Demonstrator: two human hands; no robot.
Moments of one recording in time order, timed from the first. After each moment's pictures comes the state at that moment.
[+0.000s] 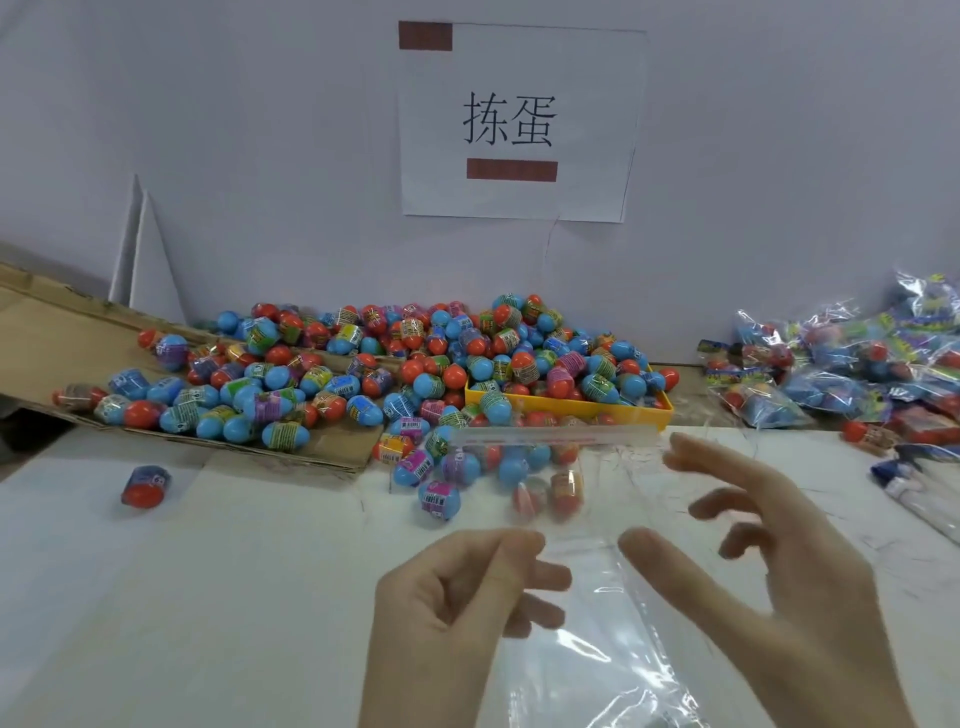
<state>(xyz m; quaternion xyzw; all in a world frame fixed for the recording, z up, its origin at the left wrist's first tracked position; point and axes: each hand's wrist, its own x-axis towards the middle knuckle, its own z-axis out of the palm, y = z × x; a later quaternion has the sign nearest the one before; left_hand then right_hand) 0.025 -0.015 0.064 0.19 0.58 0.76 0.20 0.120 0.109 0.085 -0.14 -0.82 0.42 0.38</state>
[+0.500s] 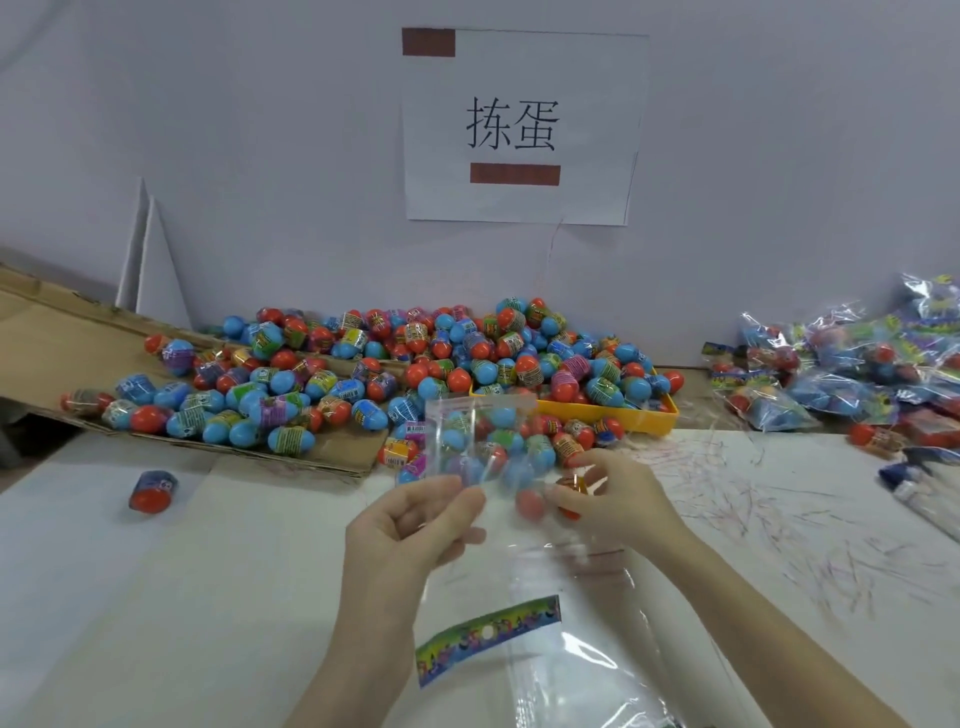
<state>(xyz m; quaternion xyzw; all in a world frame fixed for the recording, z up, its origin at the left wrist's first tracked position) -0.029 -0.003 0.035 0.10 0.58 0.79 0.18 0.009 0.200 0.003 -0.31 -0.89 0.29 0.14</state>
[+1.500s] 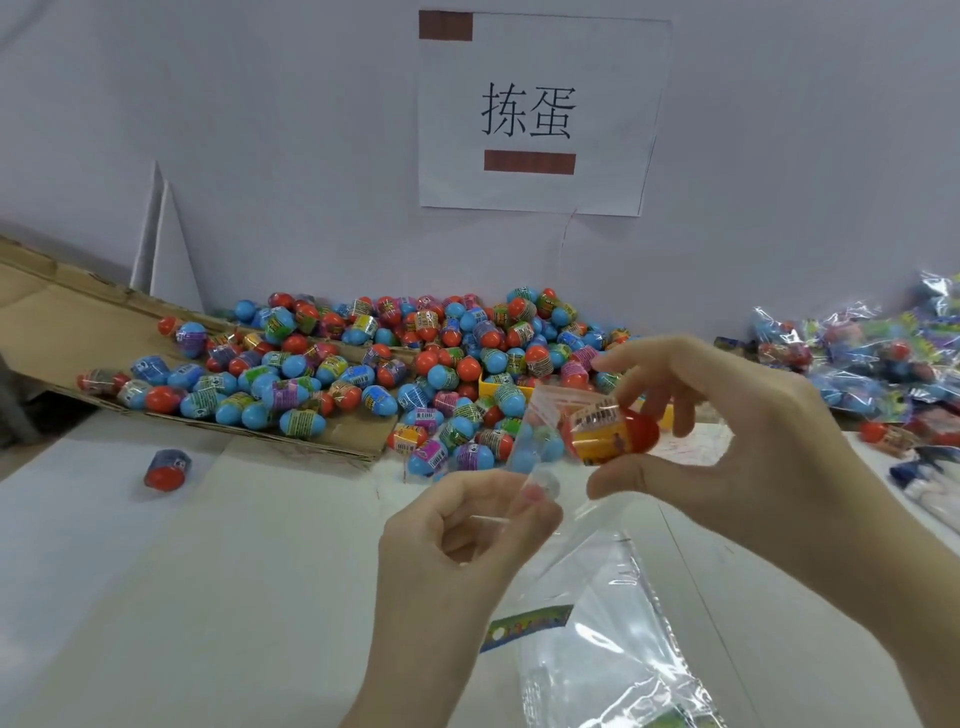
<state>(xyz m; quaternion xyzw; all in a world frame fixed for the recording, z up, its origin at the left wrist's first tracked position) 0.006 -0.008 0.056 0.23 0.62 0.74 0.11 0.079 0.131 0.131 0.04 -0.94 0.14 0.30</state>
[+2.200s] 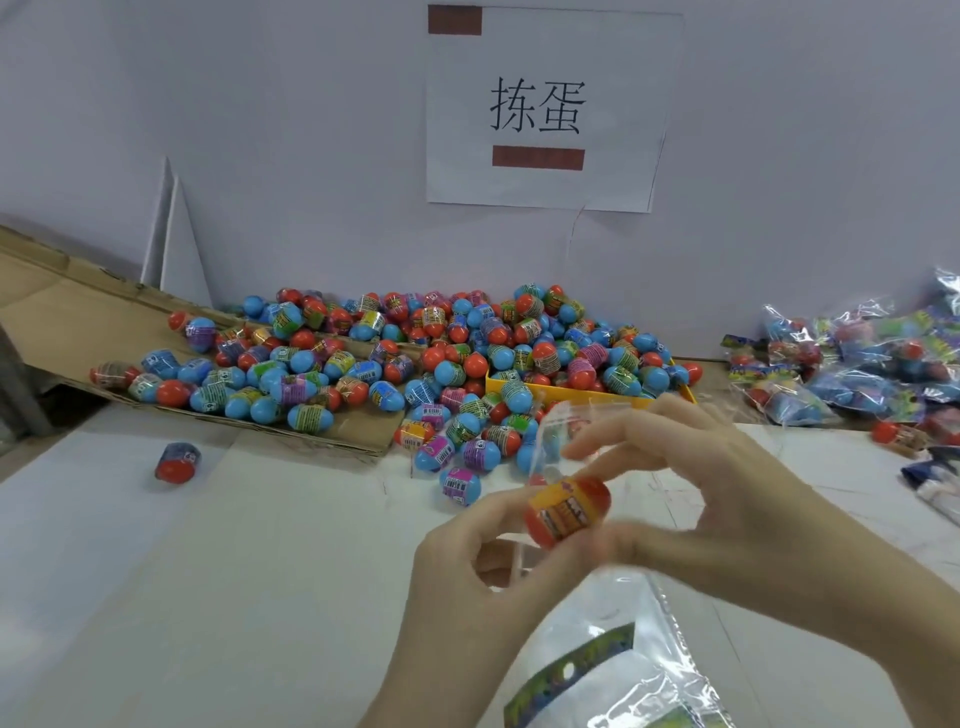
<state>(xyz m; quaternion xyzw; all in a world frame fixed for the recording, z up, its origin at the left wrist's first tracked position) 0.013 -0.011 0.051 0.28 0.64 0.69 0.16 0.085 0.129 0.115 0.00 -0.96 0.25 0.11</state>
